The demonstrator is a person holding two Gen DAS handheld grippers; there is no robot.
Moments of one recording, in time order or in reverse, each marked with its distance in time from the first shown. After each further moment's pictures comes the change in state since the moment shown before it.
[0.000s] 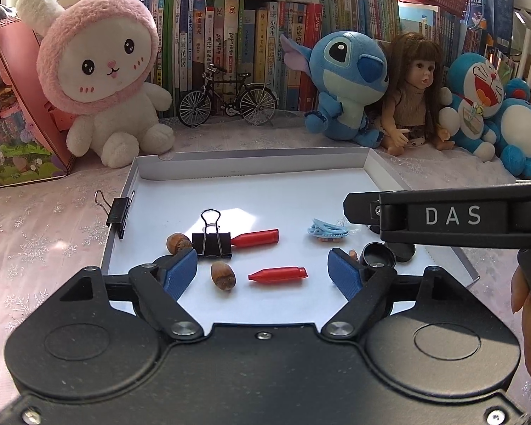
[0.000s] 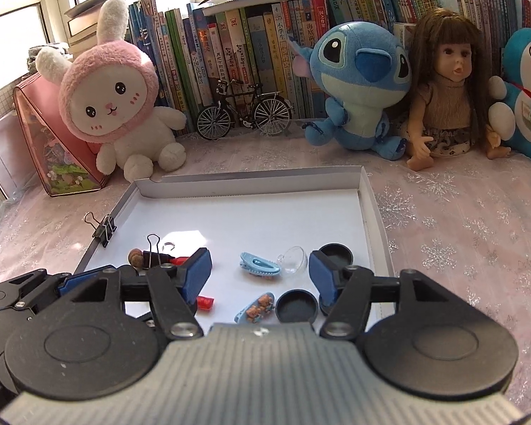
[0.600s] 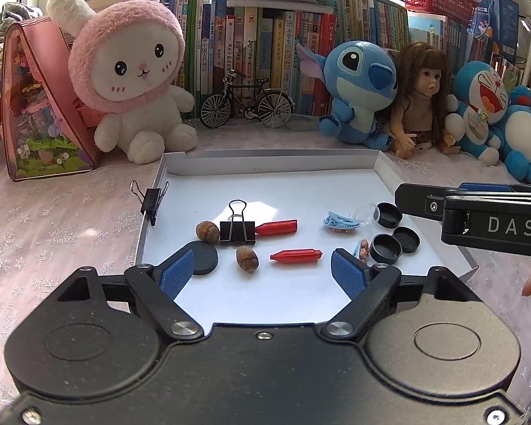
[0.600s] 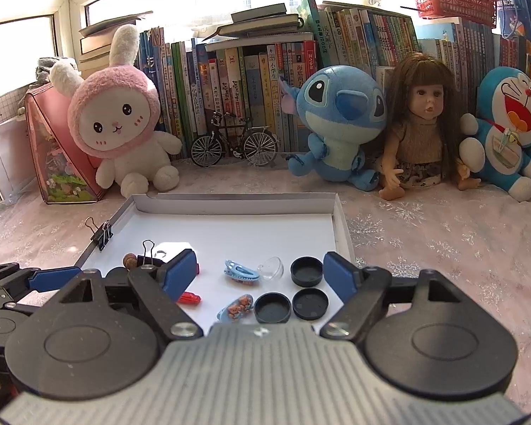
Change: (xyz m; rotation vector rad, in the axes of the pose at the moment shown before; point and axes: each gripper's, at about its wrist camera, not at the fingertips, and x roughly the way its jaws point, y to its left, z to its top) left arm -0.028 0.012 -0.010 -0.021 -0.015 0.031; right arm -0.037 0.000 -0.021 -0.050 -0.131 -0.058
